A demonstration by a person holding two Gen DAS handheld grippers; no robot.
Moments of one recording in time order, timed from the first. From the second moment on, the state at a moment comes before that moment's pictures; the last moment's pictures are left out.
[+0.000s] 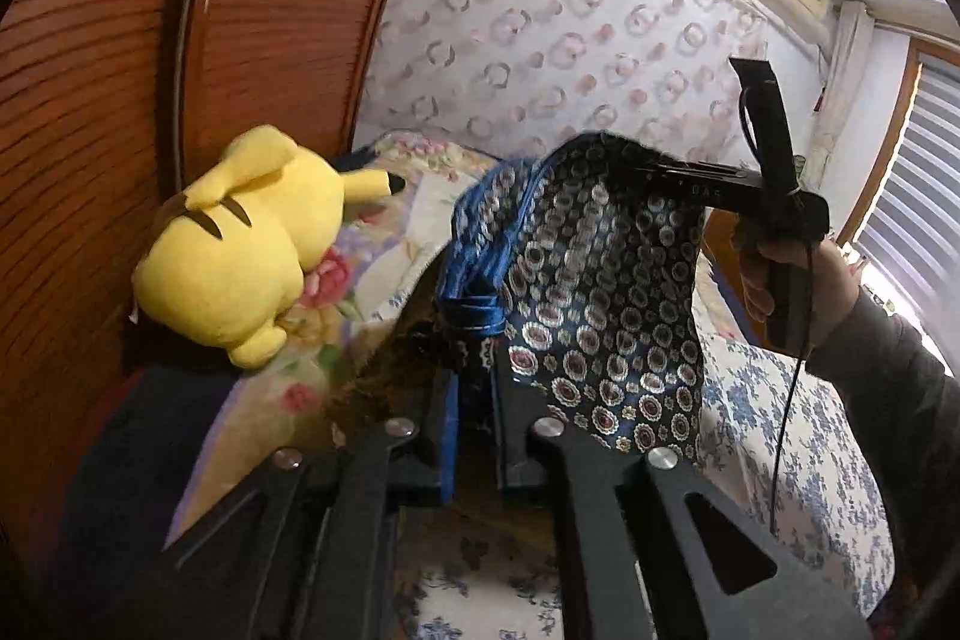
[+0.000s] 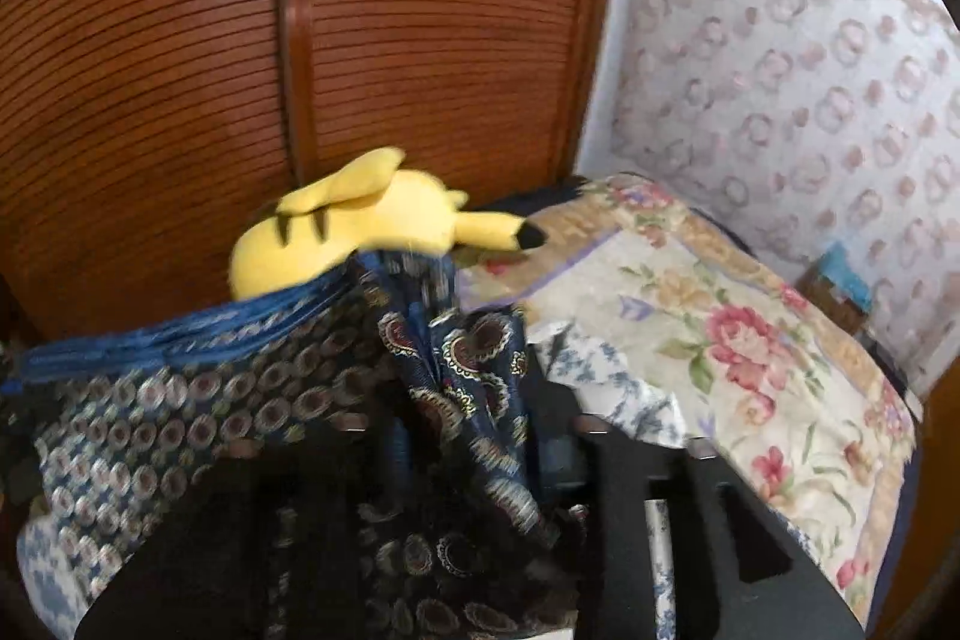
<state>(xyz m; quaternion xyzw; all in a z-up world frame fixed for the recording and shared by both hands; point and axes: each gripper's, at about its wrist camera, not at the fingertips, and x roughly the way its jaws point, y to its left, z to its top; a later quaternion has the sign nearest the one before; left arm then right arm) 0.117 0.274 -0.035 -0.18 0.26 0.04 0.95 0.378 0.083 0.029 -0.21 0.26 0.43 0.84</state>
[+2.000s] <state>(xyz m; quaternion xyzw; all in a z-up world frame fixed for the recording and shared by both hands) 0.077 0.036 0.019 0.00 0.24 -0.05 0.97 0.133 -0.222 0.062 -0.05 0.22 0.28 0.93</state>
